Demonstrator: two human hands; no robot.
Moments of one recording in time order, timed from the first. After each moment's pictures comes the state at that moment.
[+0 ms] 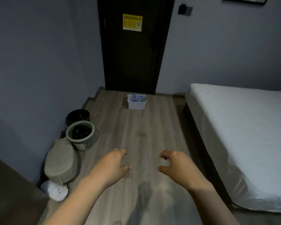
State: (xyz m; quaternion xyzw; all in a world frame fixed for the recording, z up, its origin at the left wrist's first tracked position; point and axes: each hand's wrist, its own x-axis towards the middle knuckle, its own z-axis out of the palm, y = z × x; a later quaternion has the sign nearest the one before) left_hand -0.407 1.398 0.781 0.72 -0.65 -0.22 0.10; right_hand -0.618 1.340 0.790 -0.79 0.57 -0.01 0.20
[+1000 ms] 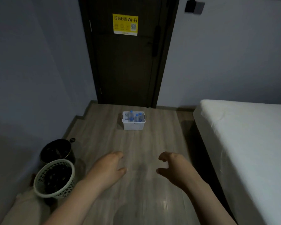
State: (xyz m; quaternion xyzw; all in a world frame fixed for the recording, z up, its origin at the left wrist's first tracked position) left_hand -0.320 0.922 0.773 0.73 -0.64 -0.24 0.09; right_hand -0.534 0.861 0.777 -0.79 0.57 0.02 0.22
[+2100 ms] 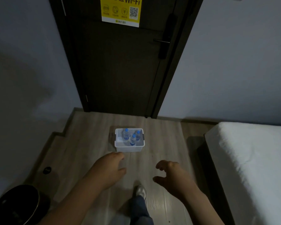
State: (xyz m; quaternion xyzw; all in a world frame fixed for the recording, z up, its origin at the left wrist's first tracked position) left_hand -0.149 0.443 0.724 0.71 -0.63 -0.31 0.10; right_hand -0.370 0.400 0.723 -0.77 0.57 0.09 0.26
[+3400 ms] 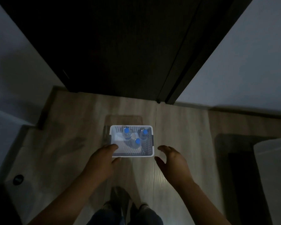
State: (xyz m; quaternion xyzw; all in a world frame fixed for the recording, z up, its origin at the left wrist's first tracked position) left_hand -0.067 0.072 0.393 0.76 -0.56 -0.33 0.04; right_hand -0.295 0.007 0.405 -0.76 0.58 0.03 0.30
